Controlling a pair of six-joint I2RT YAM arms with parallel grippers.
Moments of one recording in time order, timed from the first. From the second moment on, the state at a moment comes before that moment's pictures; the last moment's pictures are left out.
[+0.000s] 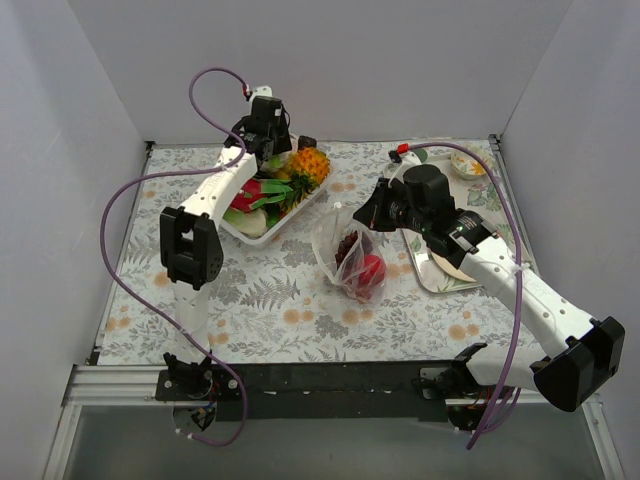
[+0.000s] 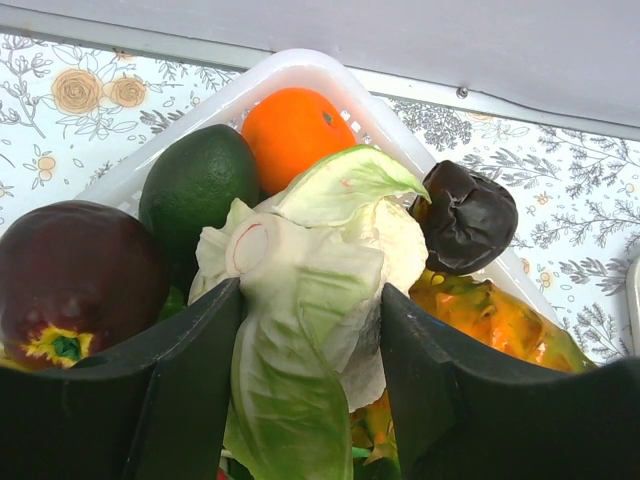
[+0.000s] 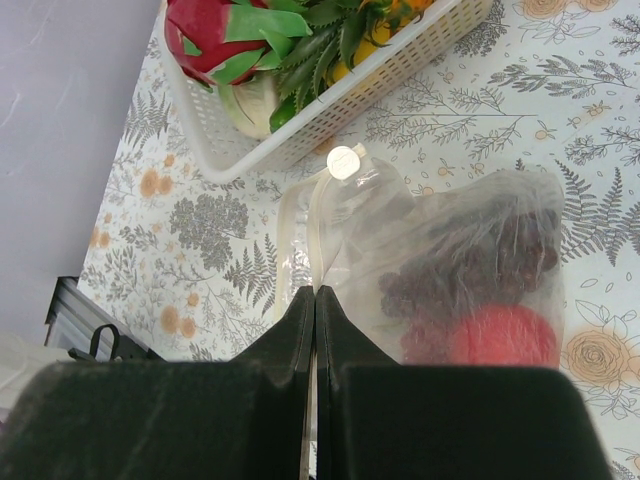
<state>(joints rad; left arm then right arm) -0.36 2.14 2.05 -0.50 -0.33 -0.38 0.63 1.22 1.18 -0.42 -0.12 0.57</state>
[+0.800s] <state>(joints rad) -0.36 2.05 1.99 -0.44 -0.35 -0.39 0.63 1.22 1.16 -0.40 -0.14 0.57</state>
